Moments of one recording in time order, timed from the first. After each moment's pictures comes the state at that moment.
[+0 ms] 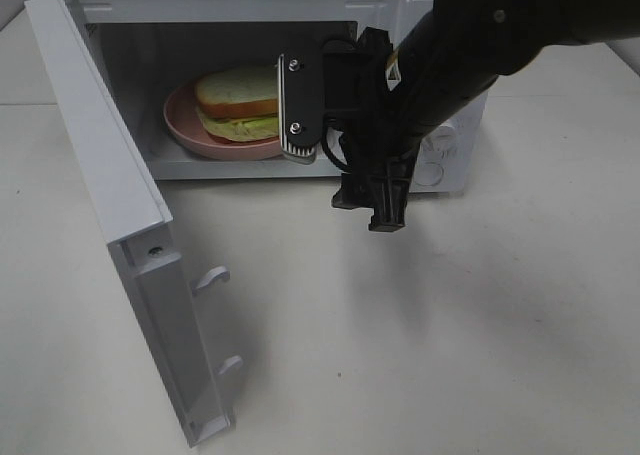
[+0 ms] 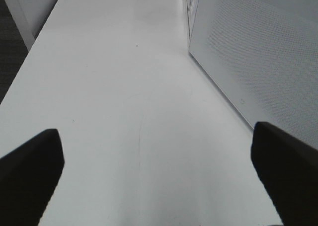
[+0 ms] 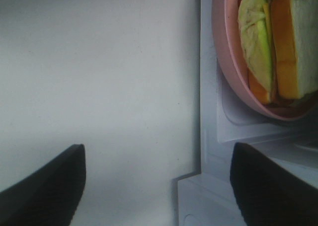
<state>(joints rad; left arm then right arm) 0.05 0.00 -0.50 -0.05 1.04 -0.02 0.66 1.71 -1.13 -0.15 0.39 -0.89</state>
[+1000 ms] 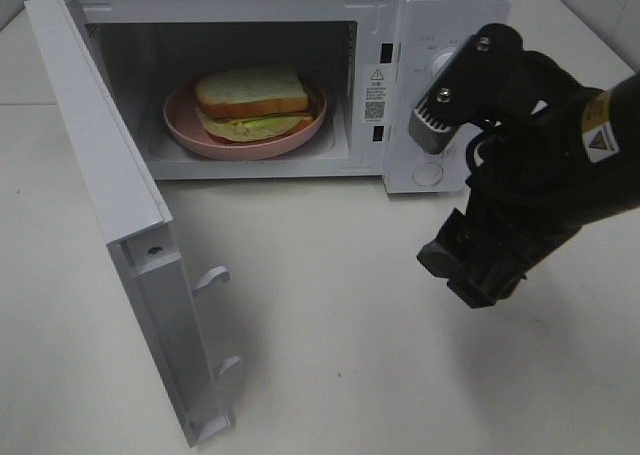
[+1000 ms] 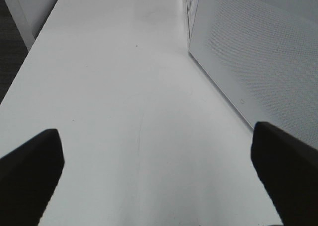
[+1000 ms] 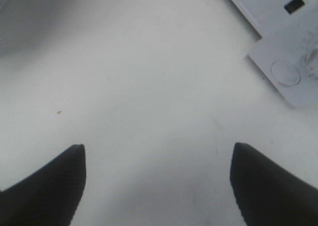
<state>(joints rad) 0.05 0.00 -0.50 -0.05 1.04 -0.02 0.66 1.24 -0.73 -0.15 0.47 -0.18</state>
